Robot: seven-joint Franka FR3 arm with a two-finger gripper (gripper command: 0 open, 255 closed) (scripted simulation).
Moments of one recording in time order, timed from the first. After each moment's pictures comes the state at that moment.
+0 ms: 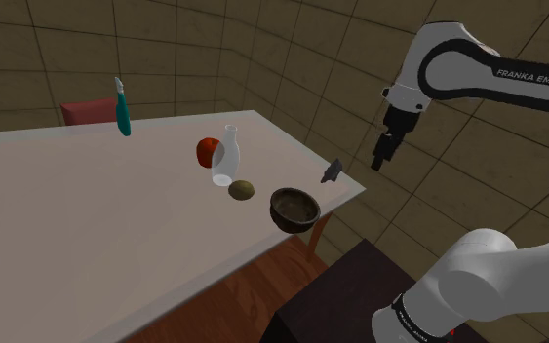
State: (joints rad) arm -0.03 -0.72 -0.11 -2.43 -0.13 1.61 -0.21
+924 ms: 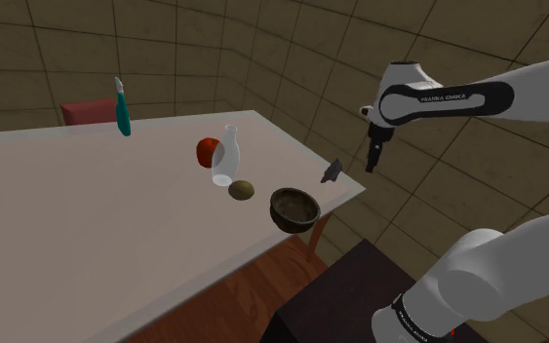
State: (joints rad) arm -0.03 -0.37 -0.36 -2.38 -0.36 1.97 -0.70
